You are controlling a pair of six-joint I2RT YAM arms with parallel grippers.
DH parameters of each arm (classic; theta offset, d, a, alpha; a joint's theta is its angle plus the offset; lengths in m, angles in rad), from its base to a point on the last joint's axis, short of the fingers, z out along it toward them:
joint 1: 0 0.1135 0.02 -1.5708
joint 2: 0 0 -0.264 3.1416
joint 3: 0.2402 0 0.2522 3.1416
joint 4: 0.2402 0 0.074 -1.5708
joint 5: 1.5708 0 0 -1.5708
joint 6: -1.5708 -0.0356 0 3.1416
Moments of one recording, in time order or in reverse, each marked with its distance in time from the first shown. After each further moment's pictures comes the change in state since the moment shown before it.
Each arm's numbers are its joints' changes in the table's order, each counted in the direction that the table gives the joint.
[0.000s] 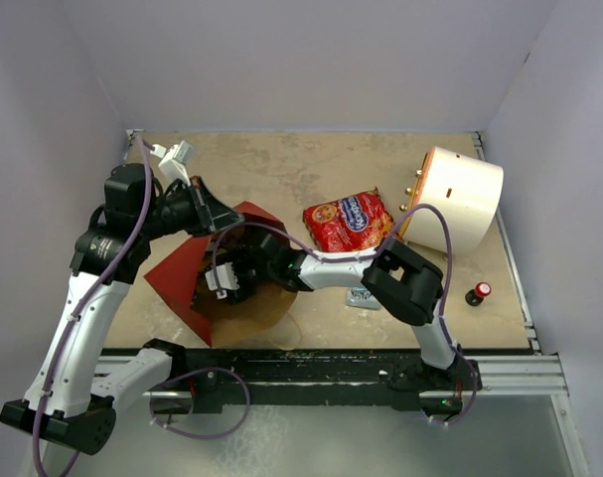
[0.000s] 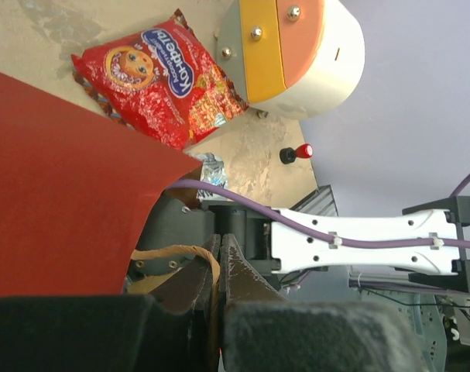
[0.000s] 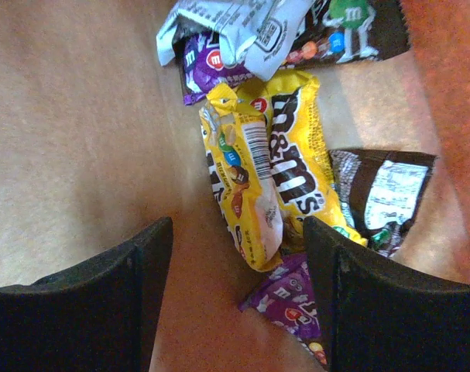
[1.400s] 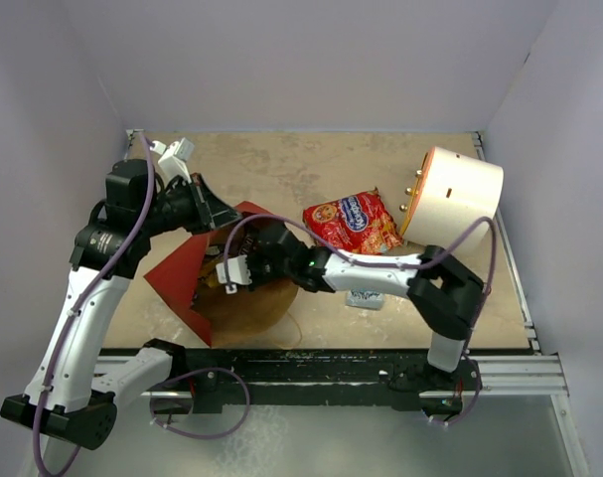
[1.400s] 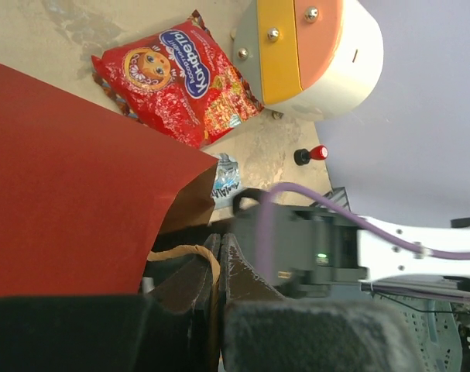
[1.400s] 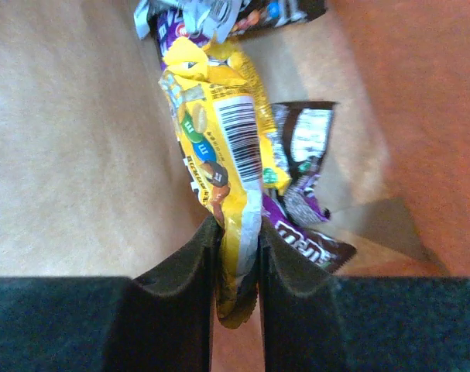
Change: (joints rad) left arm 0.000 0.026 0.039 0.060 -0.030 -0.039; right arm 0.000 -0.171 -0.069 0.125 0.130 -0.022
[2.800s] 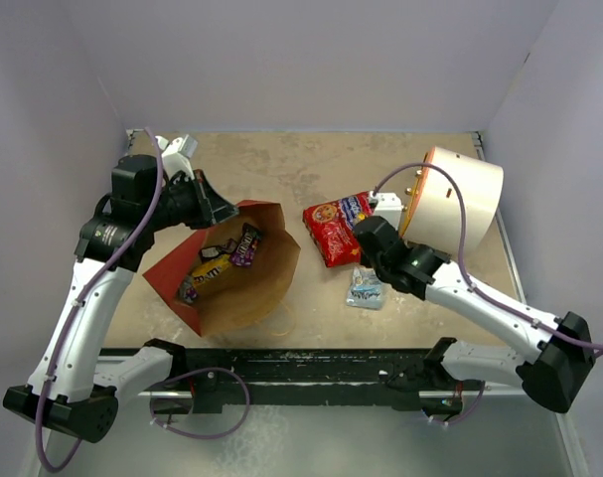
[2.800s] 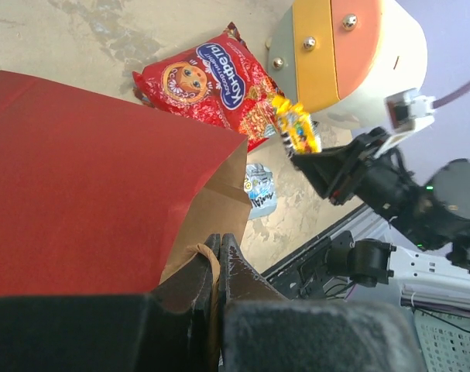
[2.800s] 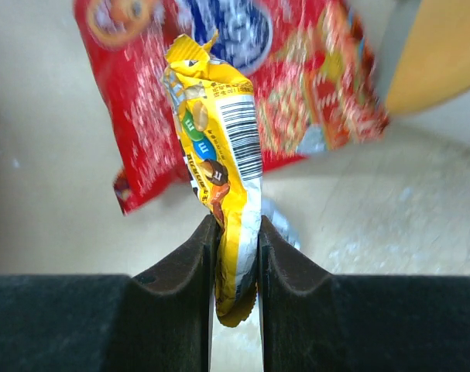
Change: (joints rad) left arm 0.000 0.042 0.008 -0.003 -0.078 -0.089; right arm -0.242 -0.717 -0.286 0.649 0.893 -1.360
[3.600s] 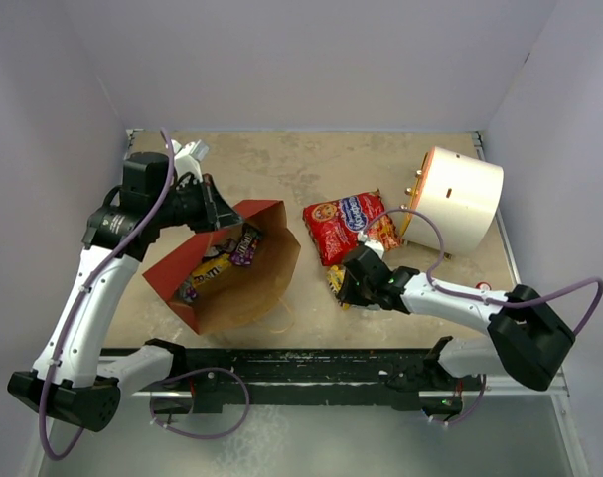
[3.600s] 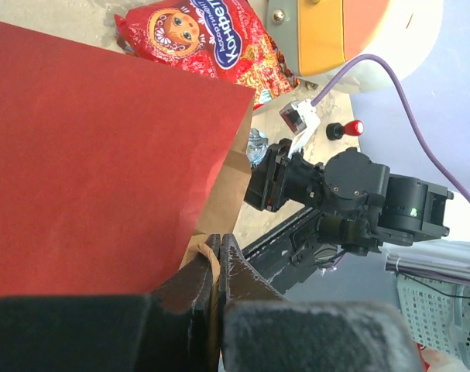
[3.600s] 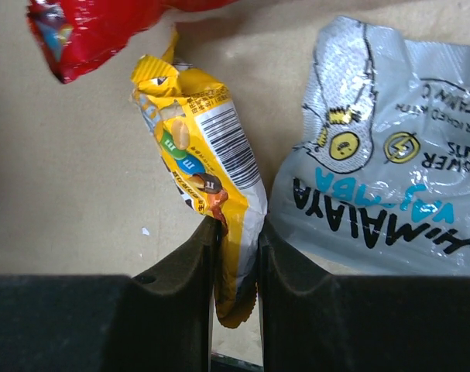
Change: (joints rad) left arm 0.000 0.060 0.015 0.084 0.074 -0.017; right arm -0.012 0.158 -0.330 -0.281 -0.460 -0.341
